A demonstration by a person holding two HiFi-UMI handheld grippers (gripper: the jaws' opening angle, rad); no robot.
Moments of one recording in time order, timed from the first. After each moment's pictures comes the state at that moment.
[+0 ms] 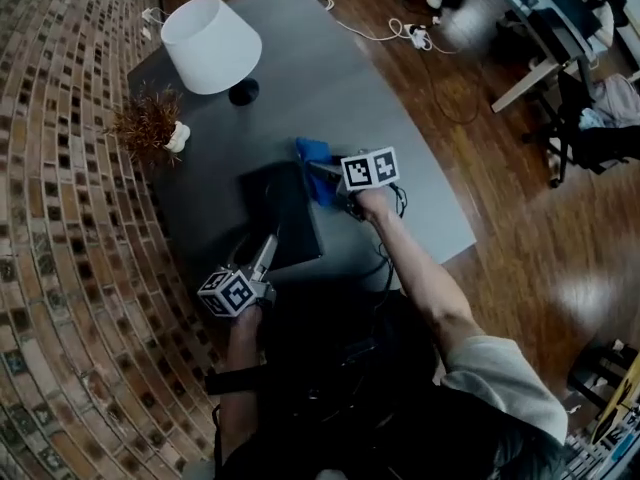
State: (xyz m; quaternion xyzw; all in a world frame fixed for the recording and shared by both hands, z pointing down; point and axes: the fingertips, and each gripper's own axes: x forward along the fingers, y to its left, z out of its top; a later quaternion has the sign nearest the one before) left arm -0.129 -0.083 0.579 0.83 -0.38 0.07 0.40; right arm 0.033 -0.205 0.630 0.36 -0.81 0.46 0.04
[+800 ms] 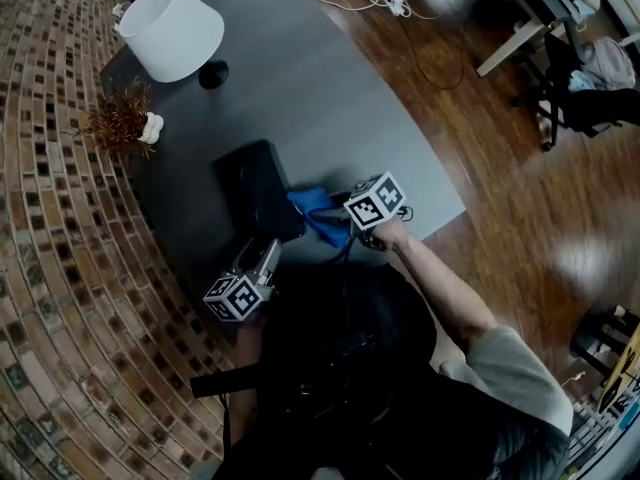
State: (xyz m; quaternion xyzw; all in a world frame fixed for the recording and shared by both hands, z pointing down) left arm -0.099 -0.018 0.606 0.81 -0.37 0.10 0.44; right arm 0.019 -0.027 0.652 0.22 -0.83 0.50 0.13
